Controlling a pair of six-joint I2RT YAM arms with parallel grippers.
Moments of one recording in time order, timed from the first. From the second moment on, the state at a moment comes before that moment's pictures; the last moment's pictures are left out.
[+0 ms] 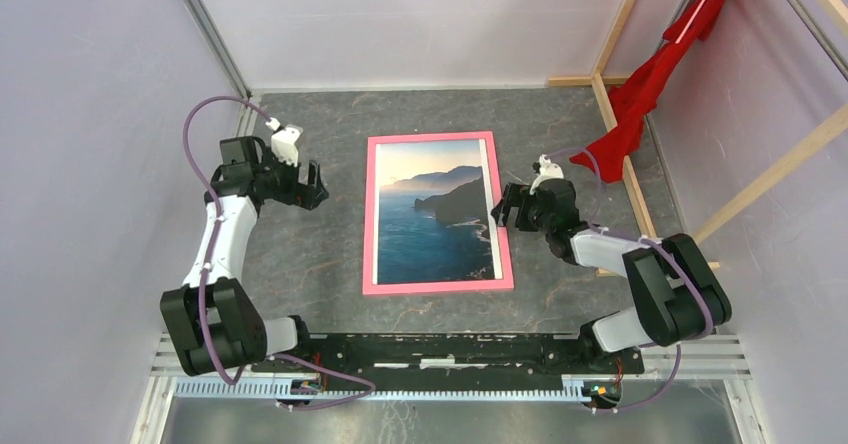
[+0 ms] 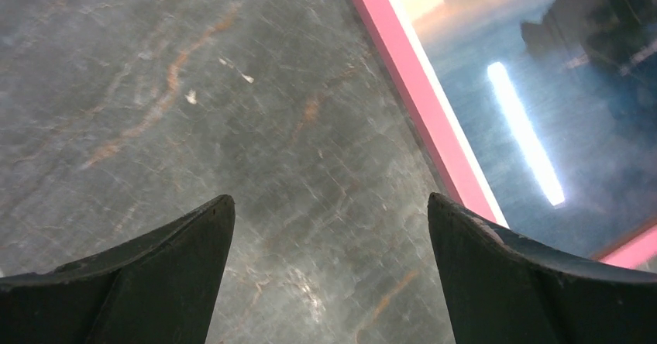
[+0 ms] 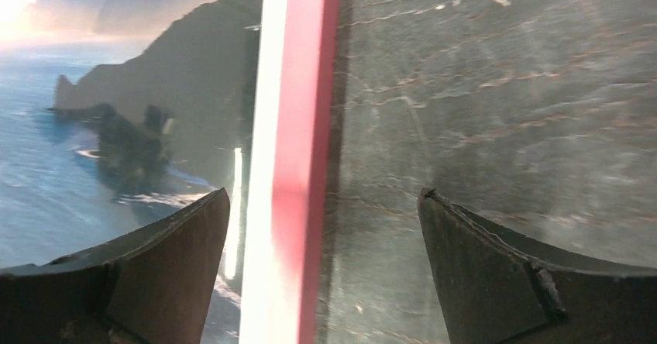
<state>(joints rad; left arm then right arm) 0.21 1.29 0.97 -0.55 0.56 0.42 0.33 1.46 0.49 0.38 -0.08 0.44</state>
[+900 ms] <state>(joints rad) 0.13 1.44 0.39 0.69 0.36 0.01 0.19 1.11 0.06 0.84 0.81 -0.03</state>
